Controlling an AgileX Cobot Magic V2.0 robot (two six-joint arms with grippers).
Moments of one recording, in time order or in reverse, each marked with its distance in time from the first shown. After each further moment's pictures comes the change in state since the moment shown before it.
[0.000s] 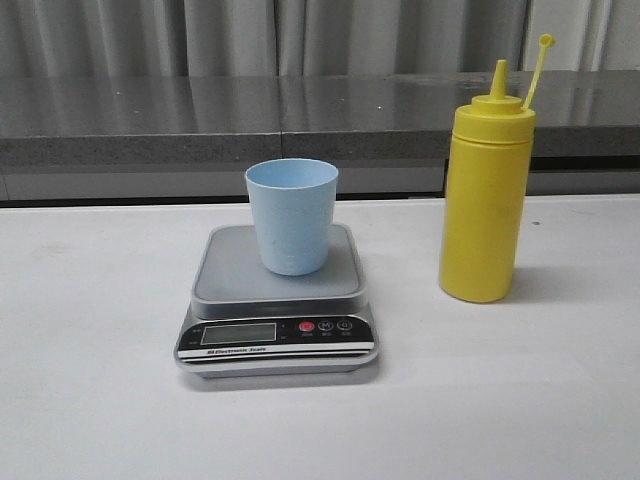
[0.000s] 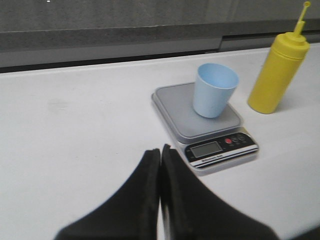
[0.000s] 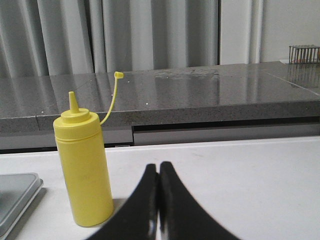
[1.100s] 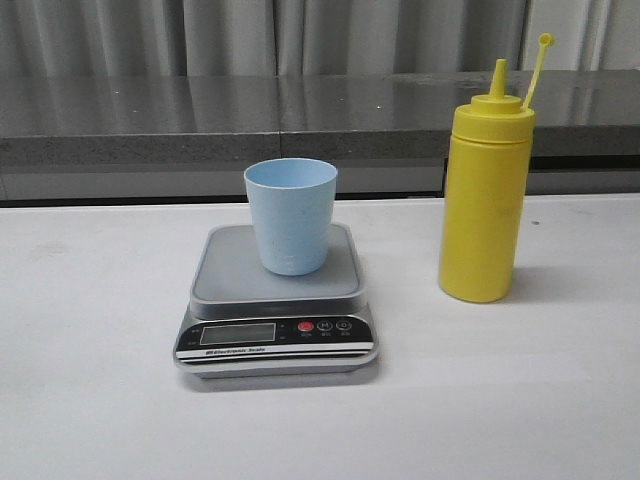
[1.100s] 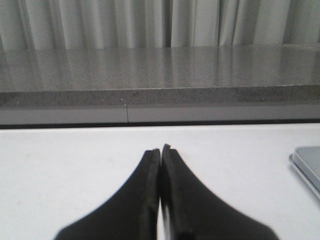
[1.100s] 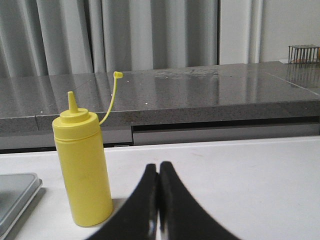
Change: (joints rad) left arm 0.265 -0.258 0.531 0.146 -0.648 0.000; right arm 0.000 0.000 0.000 0.000 0.000 0.000
